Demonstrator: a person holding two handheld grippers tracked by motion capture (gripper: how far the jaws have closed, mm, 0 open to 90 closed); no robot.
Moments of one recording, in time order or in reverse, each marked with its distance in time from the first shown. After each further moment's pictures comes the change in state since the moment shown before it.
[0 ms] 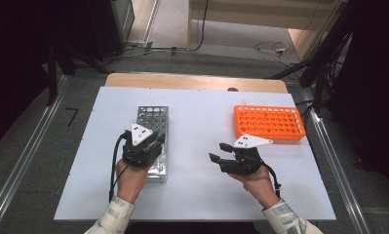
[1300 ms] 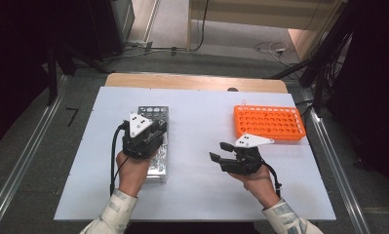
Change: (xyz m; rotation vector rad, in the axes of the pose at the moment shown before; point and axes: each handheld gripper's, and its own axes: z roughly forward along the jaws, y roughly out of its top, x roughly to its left) left arm -0.005 0.029 -0.011 -0.083 0.000 -0.009; right arm -0.001 0.002 -0.002 -0.011 0.005 0.008
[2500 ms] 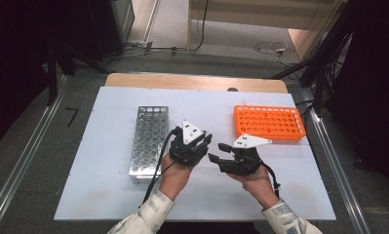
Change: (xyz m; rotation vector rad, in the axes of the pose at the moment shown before) left arm -0.085 -0.002 0.047 0.048 -0.192 0.076; right arm 0.003 0.000 0.002 0.005 0.010 -0.010
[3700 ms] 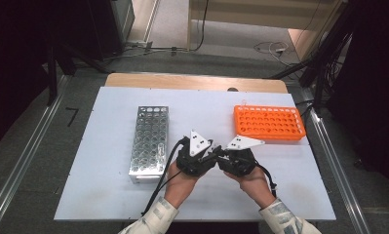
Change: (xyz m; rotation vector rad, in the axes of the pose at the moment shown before) left arm -0.024 -0.022 0.012 0.004 -0.091 0.036; right arm 0.005 -0.003 0.012 0.042 -0.029 -0.034
